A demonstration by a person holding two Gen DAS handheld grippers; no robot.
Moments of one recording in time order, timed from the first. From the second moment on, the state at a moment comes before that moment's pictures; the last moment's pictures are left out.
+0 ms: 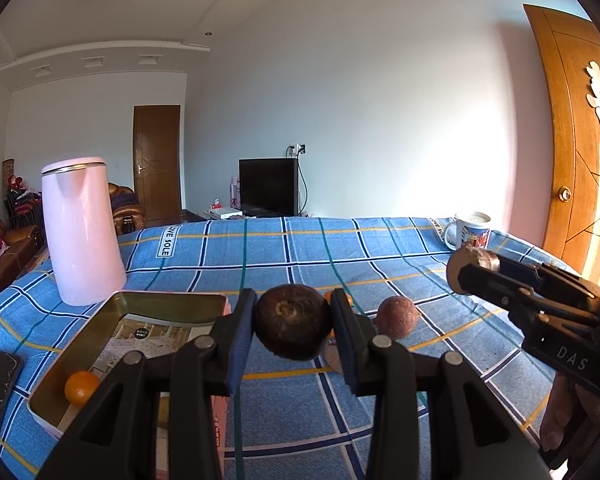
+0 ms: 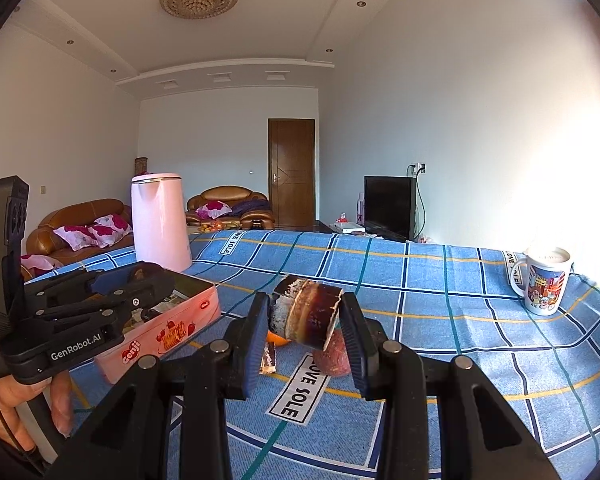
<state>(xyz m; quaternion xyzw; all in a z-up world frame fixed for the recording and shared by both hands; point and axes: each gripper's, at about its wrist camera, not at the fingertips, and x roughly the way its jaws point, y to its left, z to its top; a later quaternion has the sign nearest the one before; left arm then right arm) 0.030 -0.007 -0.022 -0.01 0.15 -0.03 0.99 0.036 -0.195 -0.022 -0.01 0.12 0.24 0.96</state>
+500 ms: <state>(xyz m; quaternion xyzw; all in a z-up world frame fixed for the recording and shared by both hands) 0.026 0.034 -0.023 -0.03 0.16 -0.01 0.99 0.058 -0.132 -0.011 -0.05 0.15 0.30 0.94</state>
